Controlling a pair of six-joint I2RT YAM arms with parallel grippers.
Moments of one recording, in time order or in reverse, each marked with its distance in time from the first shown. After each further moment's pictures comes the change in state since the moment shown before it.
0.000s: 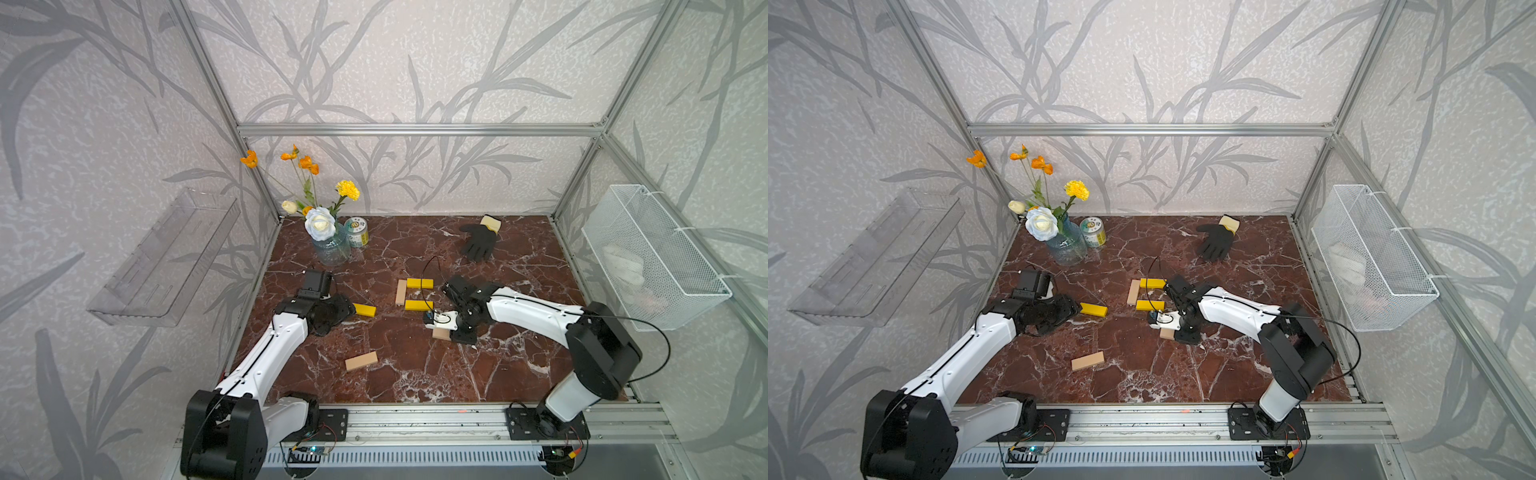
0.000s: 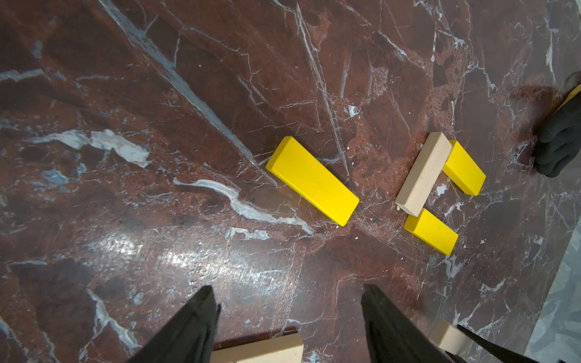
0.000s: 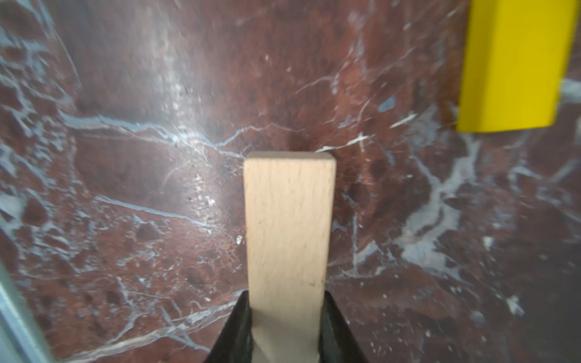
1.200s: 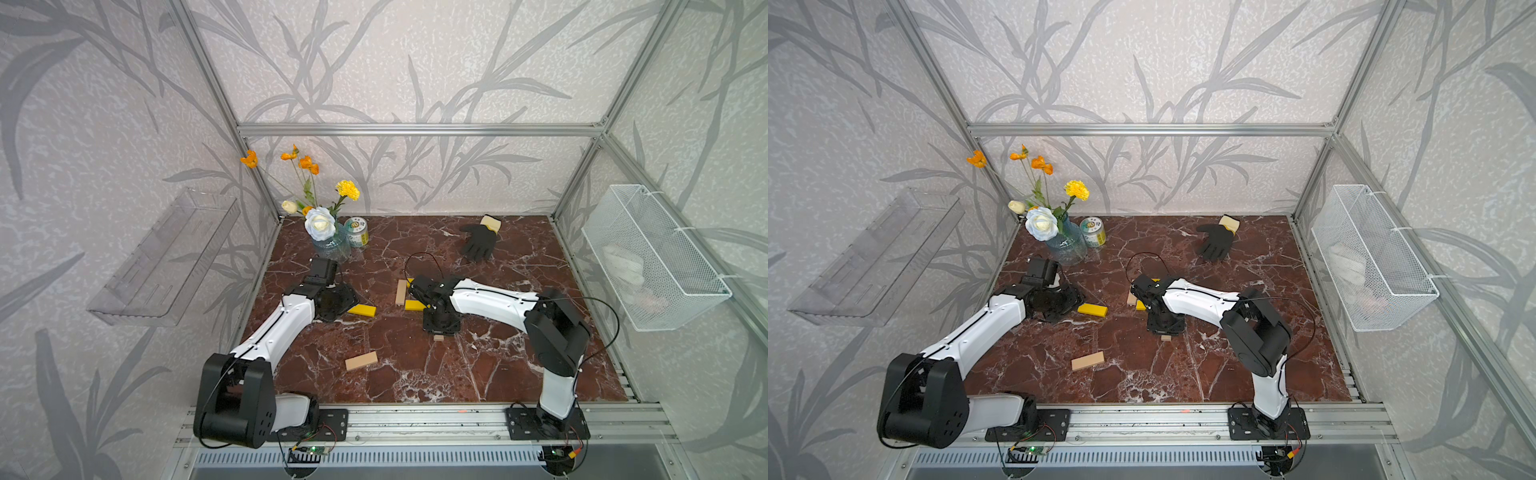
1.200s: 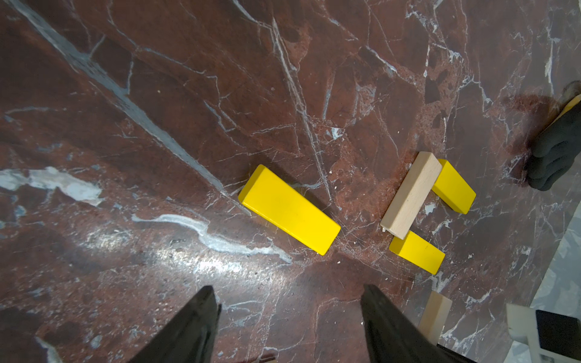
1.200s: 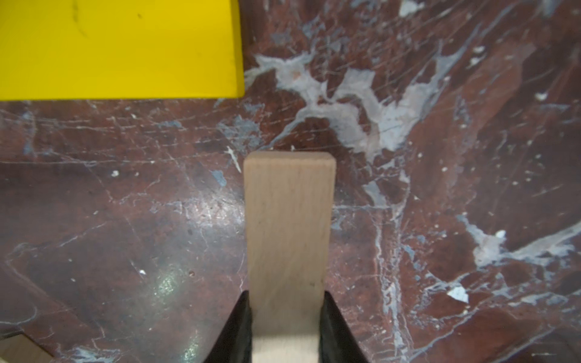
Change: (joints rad) left arm -0.002 0.172 0.098 0.048 0.029 -0.014; right arm 0.123 0.316 0.313 -0.167 0.142 1.552
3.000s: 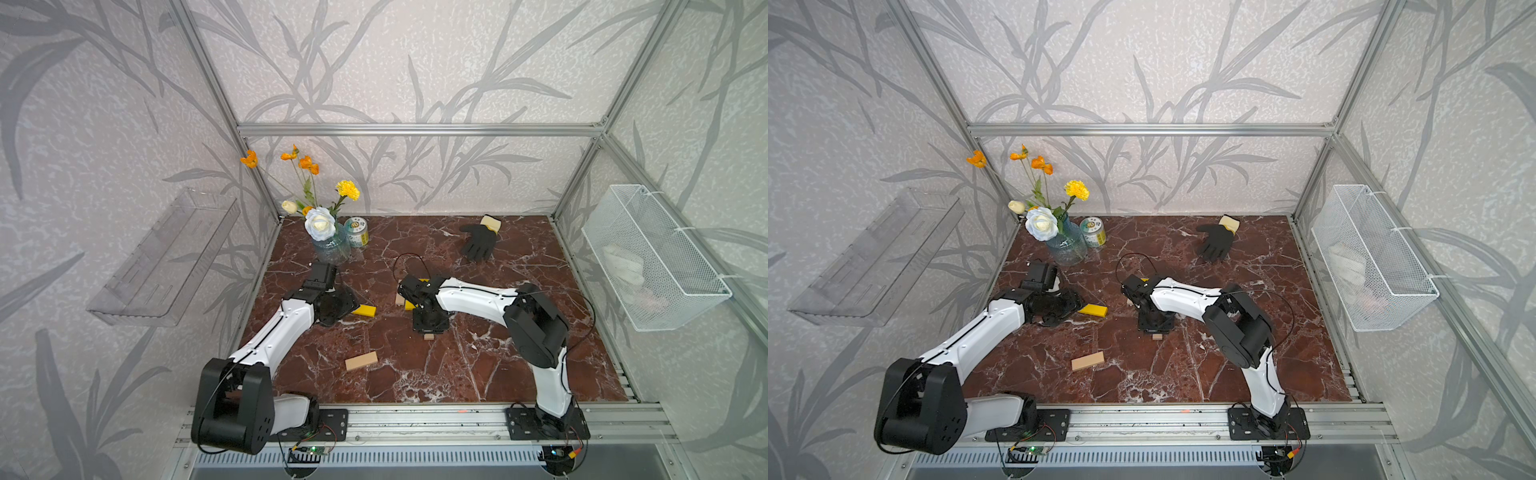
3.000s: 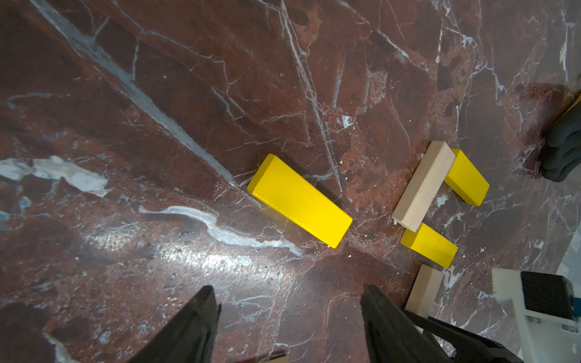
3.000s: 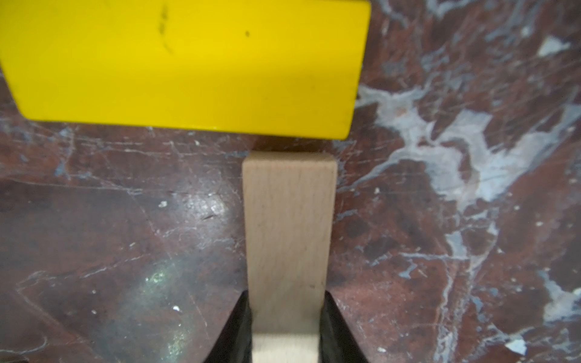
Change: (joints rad) left arm 0.000 -0.029 -0.045 0.011 0.000 0.018; right arm 0.020 0.118 0.094 0.018 -0.007 -0.055
